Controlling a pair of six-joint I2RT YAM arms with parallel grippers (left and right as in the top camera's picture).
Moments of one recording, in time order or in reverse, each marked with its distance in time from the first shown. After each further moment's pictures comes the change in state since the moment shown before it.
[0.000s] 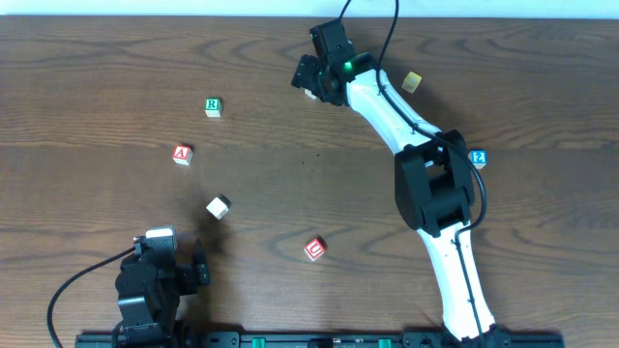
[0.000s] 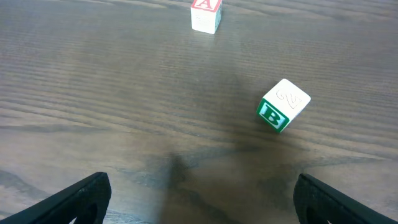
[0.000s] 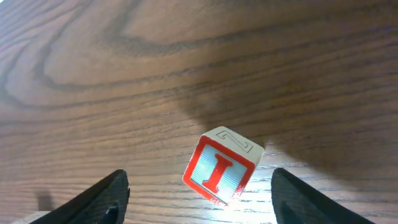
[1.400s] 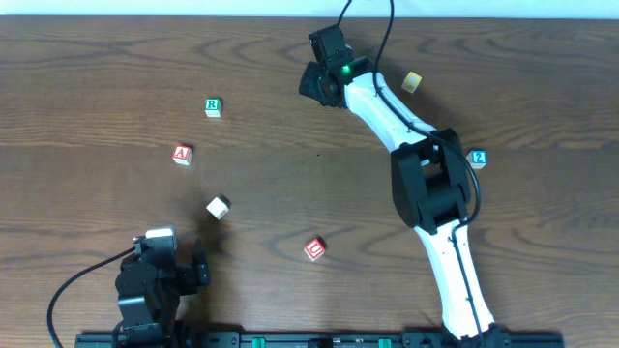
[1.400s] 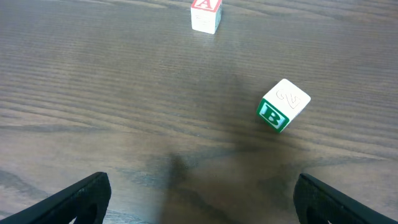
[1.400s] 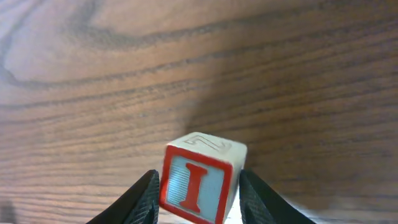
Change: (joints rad) left arm 0.000 0.000 0.000 0.000 0.000 0.000; right arm 0.000 0.037 0.000 -0.004 0.021 -0.046
